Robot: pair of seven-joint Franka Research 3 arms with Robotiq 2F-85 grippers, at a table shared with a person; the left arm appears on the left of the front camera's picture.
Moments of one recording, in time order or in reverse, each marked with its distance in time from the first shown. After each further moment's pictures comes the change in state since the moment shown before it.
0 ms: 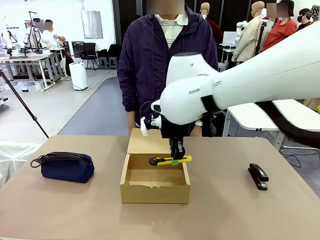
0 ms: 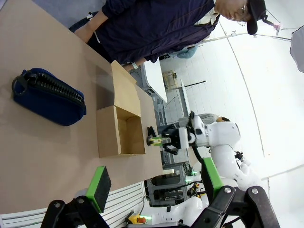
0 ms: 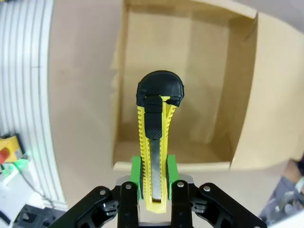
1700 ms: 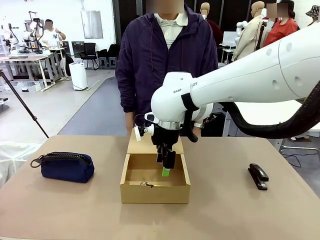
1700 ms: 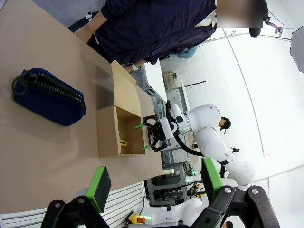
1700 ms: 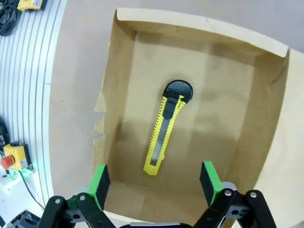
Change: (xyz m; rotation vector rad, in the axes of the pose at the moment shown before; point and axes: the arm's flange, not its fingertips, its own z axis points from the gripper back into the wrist) left arm 0.000 0.000 0.000 0.000 0.000 0.000; right arm 0.015 -0.044 -0.055 0.194 -0.127 0.062
